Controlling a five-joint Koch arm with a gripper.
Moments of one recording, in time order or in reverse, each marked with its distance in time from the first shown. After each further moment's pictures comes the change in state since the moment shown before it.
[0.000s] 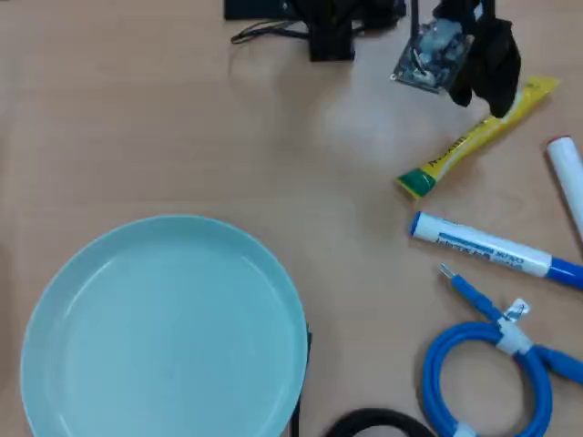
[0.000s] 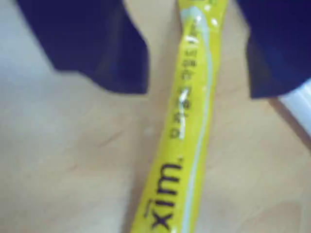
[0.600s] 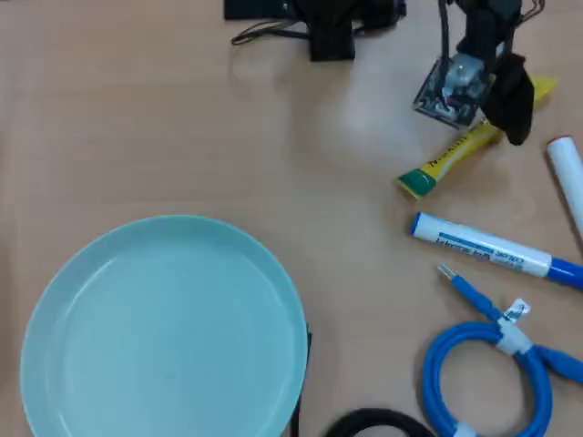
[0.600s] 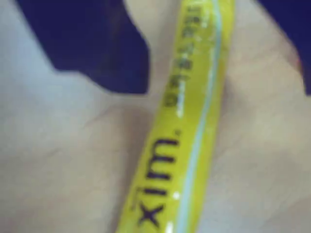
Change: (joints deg) arm -0.3 -13.5 -6.2 -0.6 0.1
